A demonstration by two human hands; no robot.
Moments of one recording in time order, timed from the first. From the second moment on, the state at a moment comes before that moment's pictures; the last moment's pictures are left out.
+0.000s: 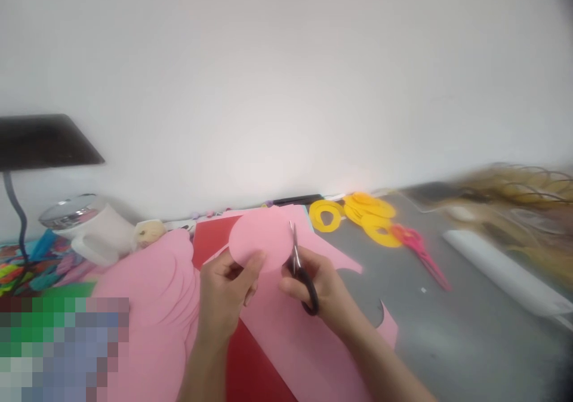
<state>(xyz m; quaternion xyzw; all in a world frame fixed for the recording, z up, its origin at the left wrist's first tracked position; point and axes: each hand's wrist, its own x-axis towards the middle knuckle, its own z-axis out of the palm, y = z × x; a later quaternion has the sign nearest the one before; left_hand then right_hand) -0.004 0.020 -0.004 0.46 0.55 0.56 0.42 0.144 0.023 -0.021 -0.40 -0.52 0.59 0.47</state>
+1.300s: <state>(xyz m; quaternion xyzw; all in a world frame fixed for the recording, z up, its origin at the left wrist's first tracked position) -0.004 0.019 -0.002 0.48 0.55 0.55 0.40 0.145 0.022 -0.018 -0.42 -0.52 0.59 0.45</state>
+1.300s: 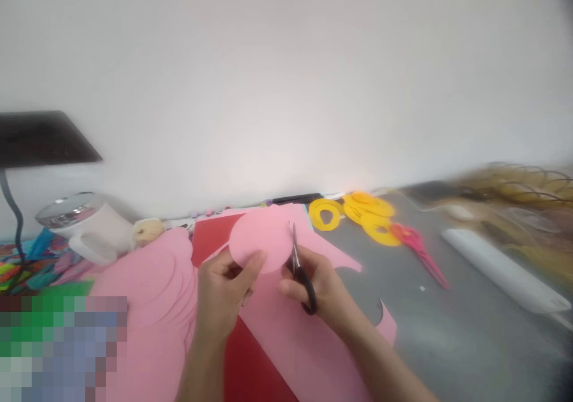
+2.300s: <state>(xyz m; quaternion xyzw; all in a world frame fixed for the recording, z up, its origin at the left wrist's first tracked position) -0.007 0.021 -0.005 0.45 0.57 0.55 0.41 0.145 0.022 -0.024 -0.45 -0.50 0.58 0.46</state>
